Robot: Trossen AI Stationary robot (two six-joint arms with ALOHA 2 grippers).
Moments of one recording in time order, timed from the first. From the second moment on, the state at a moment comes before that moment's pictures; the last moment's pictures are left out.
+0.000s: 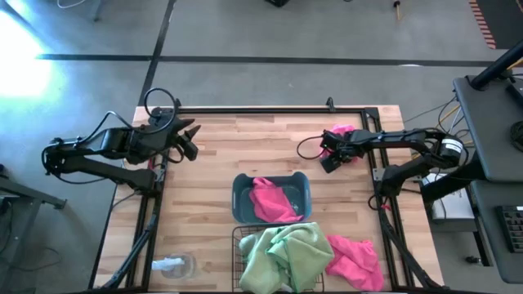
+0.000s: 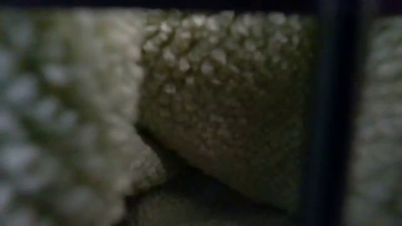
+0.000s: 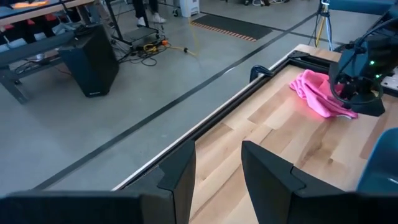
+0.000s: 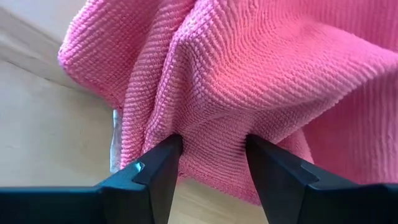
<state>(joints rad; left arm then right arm) -0.03 0.82 1.06 -0.76 -0.79 -0.31 -0.49 1.43 0.63 -0.68 0.19 0.54</state>
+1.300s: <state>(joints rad) -0.03 0.93 1.06 -0.65 -0.80 -0.46 -0.48 1.11 0.88 -0.67 0.08 0.48</state>
